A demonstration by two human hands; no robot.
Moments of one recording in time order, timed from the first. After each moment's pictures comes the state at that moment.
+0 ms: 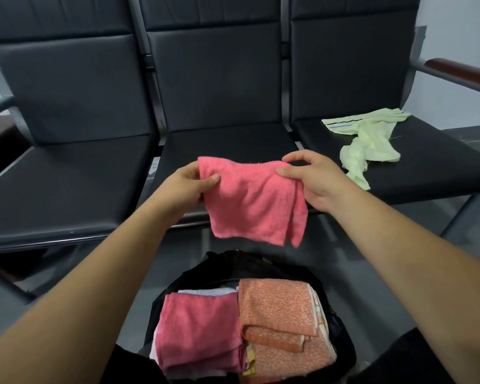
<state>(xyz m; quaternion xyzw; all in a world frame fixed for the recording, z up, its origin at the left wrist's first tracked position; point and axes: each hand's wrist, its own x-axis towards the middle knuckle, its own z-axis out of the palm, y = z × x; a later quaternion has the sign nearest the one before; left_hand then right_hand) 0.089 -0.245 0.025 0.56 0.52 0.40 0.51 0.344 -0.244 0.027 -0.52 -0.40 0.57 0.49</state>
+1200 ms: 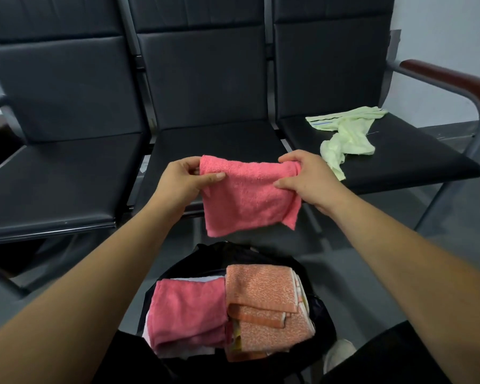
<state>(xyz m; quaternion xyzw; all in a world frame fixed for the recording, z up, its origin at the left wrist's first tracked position) 0.116 -0.283 0.026 0.58 0.49 0.47 0.46 0.370 -0.296 0.027 -0.62 -0.60 0.31 0.40</state>
